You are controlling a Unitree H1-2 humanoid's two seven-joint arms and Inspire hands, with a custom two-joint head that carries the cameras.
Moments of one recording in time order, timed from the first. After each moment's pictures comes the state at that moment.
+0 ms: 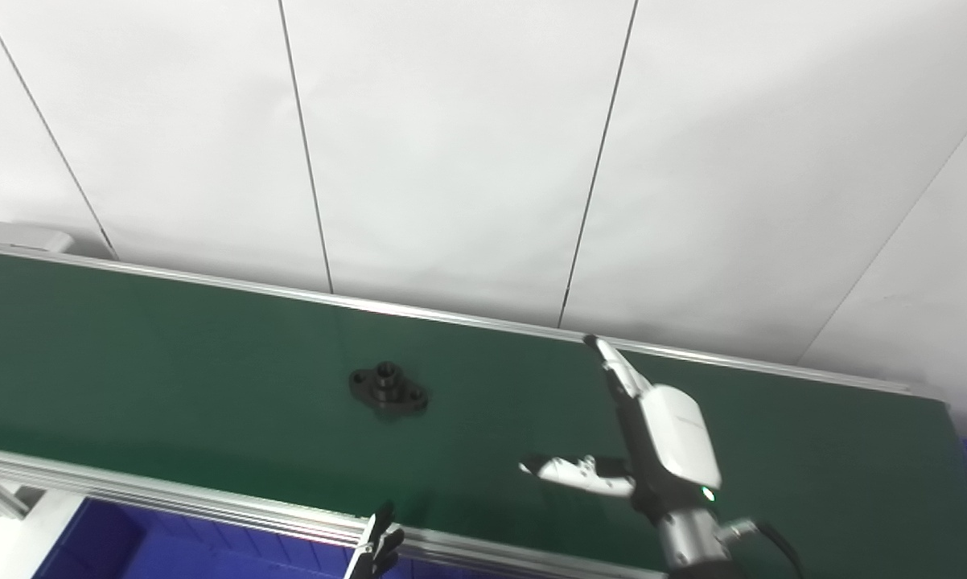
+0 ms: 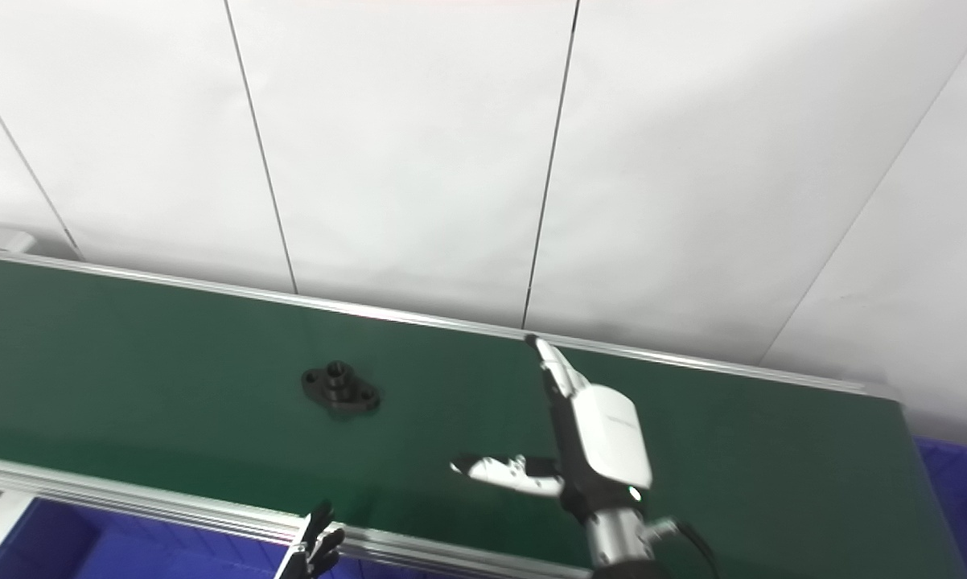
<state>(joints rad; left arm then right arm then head) 0.56 0.01 -0.28 -0.06 0.22 -0.43 0.12 -0.09 -0.03 0.31 -0.13 -0.95 0.10 0.05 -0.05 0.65</state>
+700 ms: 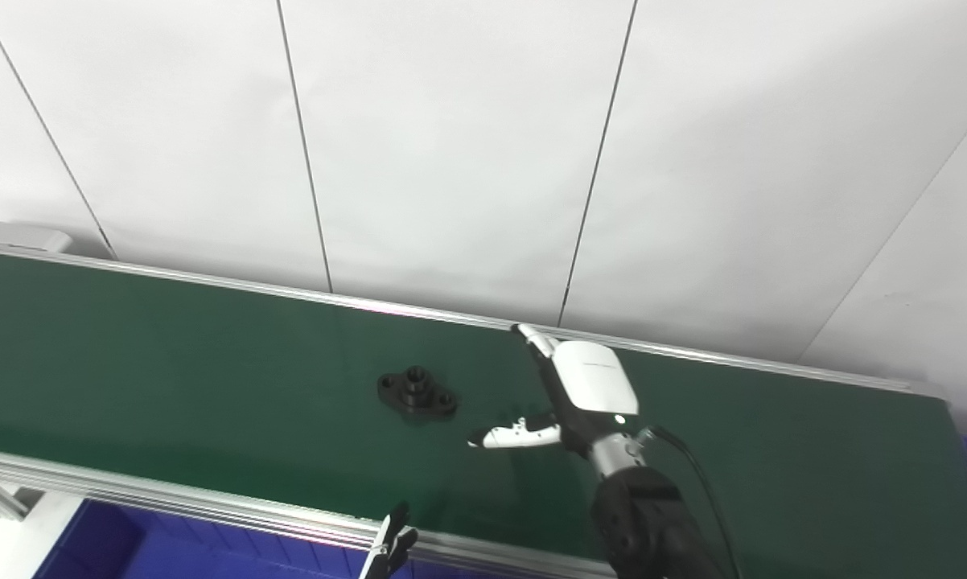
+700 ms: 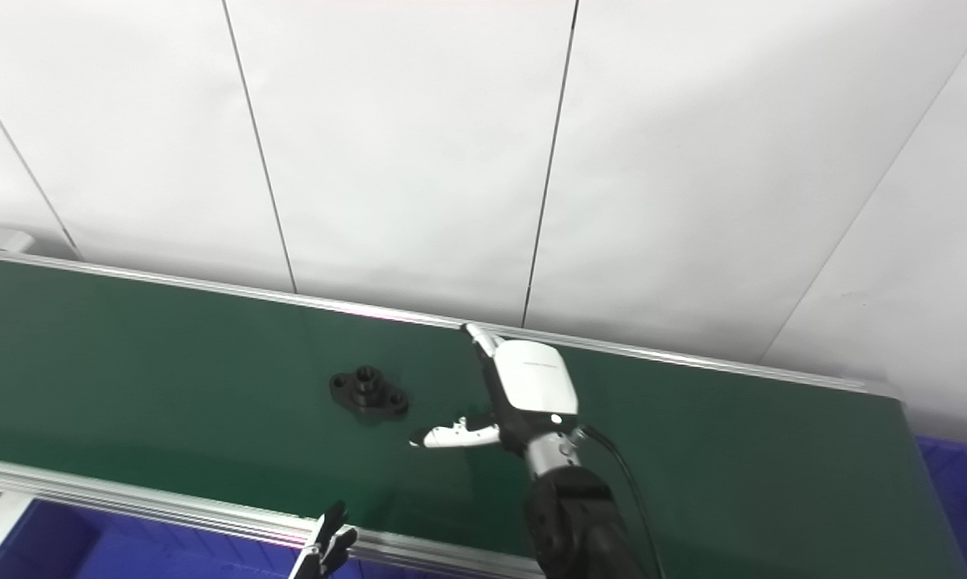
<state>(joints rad) 0.57 -0.02 -0.30 -0.09 0.26 -0.42 0.12 -0.36 -0.02 0.44 0.23 -1.04 0.17 0.04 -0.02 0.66</state>
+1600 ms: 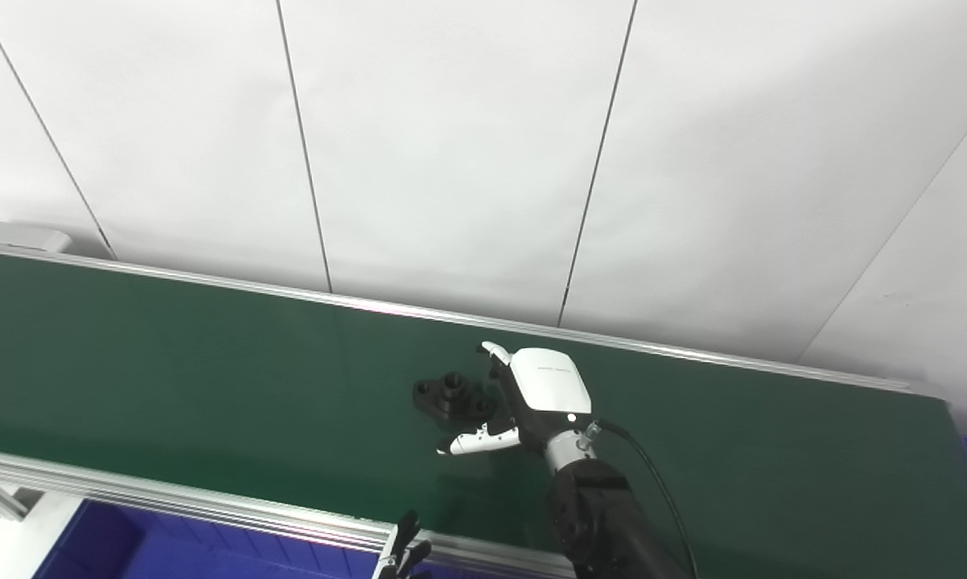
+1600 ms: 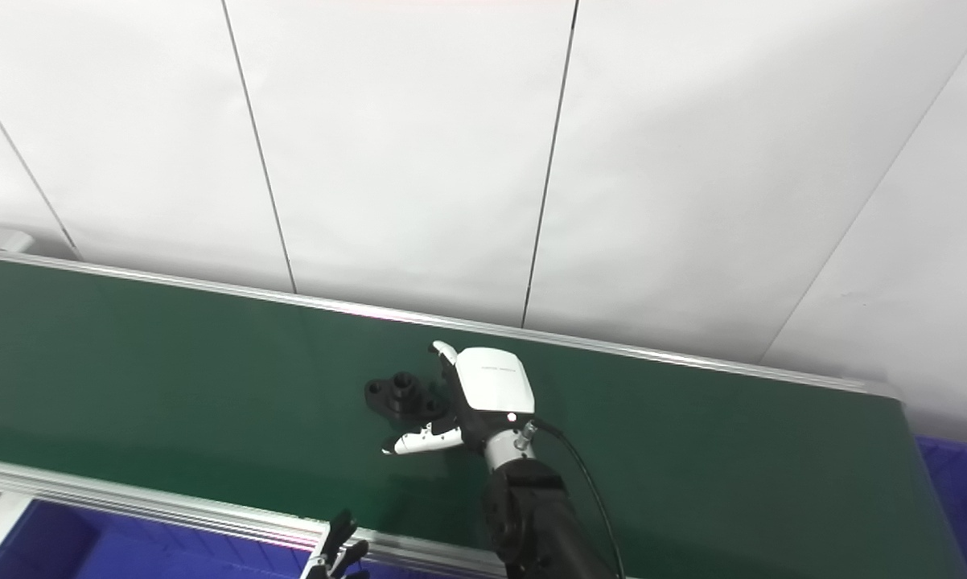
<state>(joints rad) 0.64 -0.05 -0.33 -0.16 0.27 -0.42 0.11 -0.44 0.03 0.52 0.47 -0.99 0.20 -0.10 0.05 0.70</state>
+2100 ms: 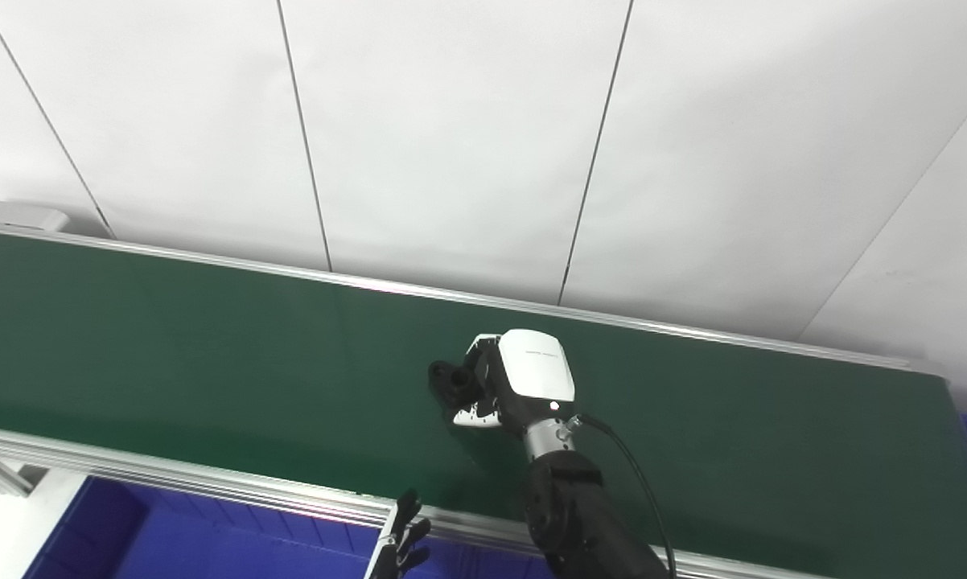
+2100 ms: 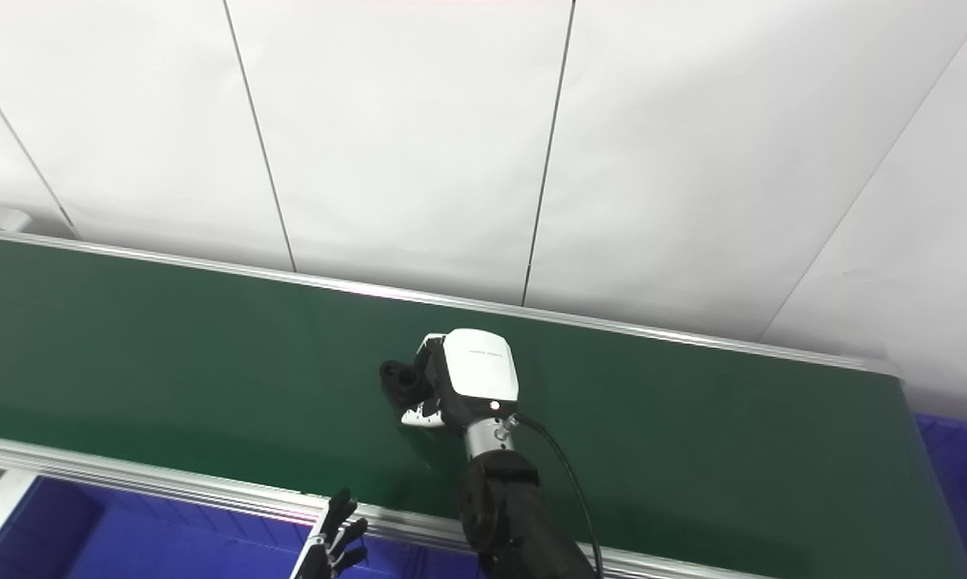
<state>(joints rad) 0.67 -0.05 -0.33 -0.19 0.29 -0.40 0.11 -0.44 0.09 0.57 0.59 -0.94 0.19 -0.32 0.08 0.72</state>
